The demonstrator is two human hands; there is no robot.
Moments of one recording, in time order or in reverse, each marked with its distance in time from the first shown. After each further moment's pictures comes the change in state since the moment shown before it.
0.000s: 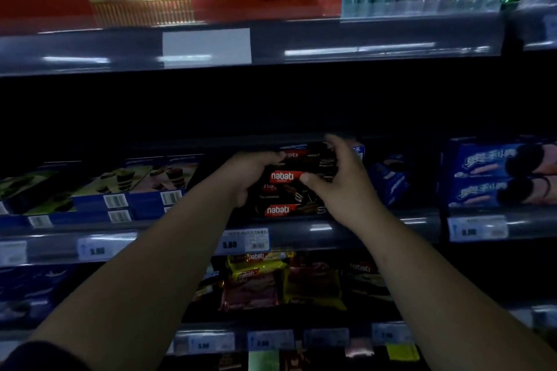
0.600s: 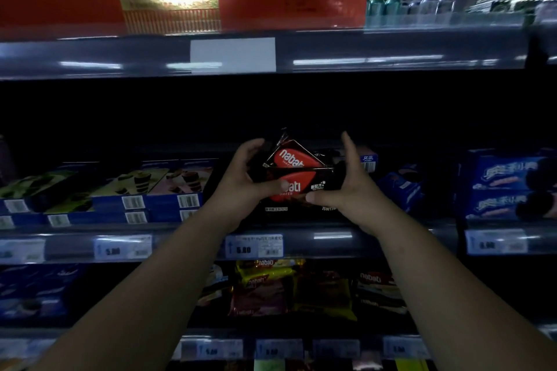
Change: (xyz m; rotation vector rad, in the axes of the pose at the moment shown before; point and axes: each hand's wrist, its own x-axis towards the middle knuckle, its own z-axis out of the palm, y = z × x) left_hand -0.012 -0.036 -0.029 -0.022 0.003 0.596; right_hand 0.015 0.005 0.005 0.319 -0.241 0.060
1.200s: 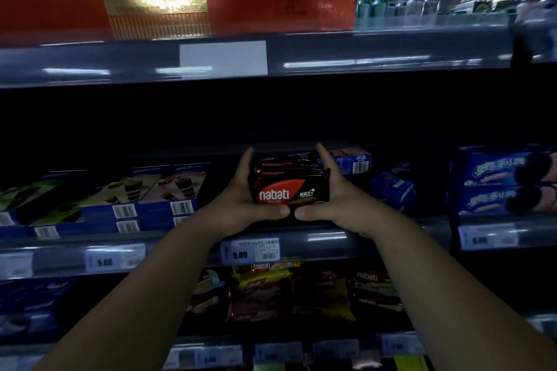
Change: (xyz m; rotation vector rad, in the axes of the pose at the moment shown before) left_hand -0.005 -0.002 -0.012 0.235 -0.280 -0.196; right_hand -0.005 -0.004 0.002 -0.105 -0.238 0.111
